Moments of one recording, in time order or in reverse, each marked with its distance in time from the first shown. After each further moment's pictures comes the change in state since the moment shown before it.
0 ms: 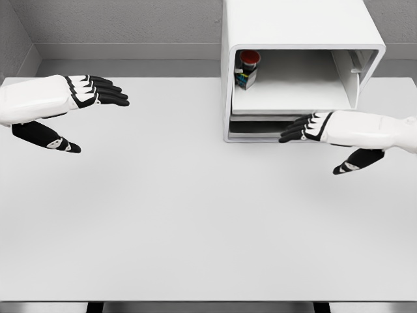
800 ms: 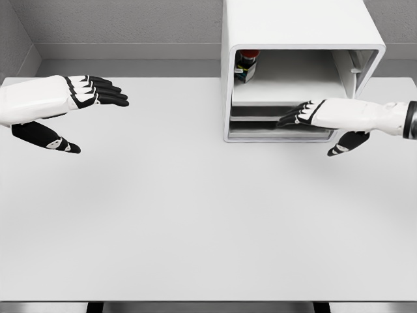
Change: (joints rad) left arm 0.003 0.001 0.002 0.000 0.000 0.000 0.000; right arm -0.063 0.163 -0.001 0.229 0.131 0.000 0.040
